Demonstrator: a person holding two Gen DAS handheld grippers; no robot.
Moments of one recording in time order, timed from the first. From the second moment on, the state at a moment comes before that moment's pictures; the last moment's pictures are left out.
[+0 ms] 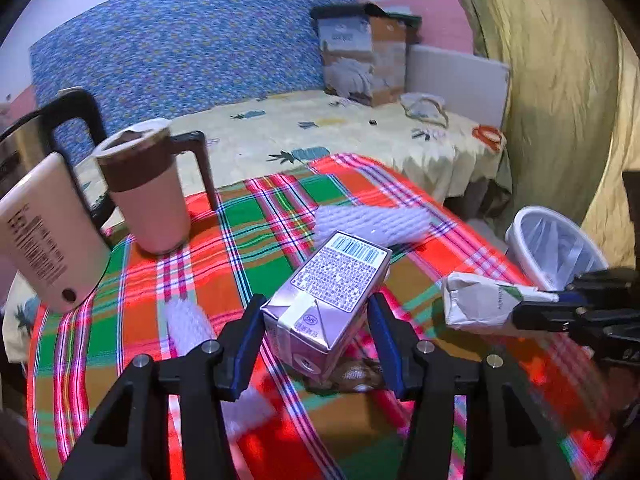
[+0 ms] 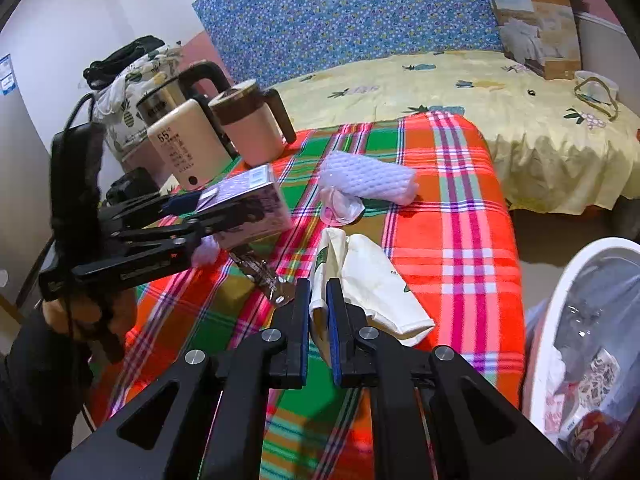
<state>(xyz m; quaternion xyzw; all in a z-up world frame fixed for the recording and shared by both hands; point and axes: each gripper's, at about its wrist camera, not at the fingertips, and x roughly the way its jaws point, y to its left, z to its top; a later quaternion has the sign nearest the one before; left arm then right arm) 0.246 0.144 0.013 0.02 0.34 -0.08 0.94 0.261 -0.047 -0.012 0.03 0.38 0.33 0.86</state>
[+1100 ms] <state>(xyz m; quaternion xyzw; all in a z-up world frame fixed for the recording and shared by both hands) 0.140 0.004 0.031 -0.06 0.34 -0.08 0.94 0.194 -0.157 0.005 0.07 0.34 0.27 0.90</state>
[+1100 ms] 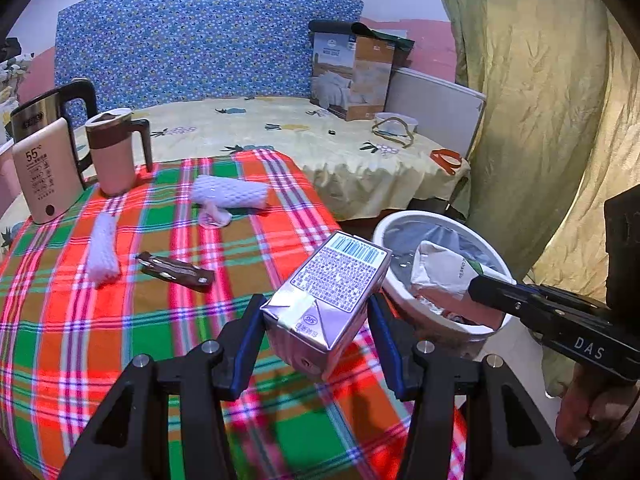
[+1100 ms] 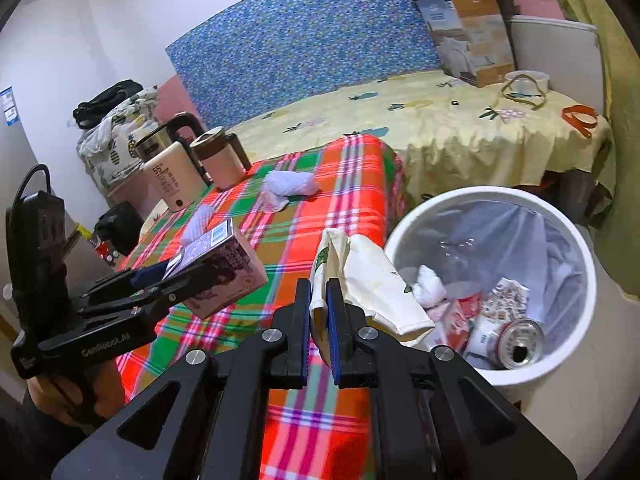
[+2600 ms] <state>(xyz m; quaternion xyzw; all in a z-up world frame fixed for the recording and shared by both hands) 0.211 -0.123 0.011 -0.01 0.38 -0.18 0.91 0.220 -0.261 -0.022 0.14 0.36 0.15 0.91</state>
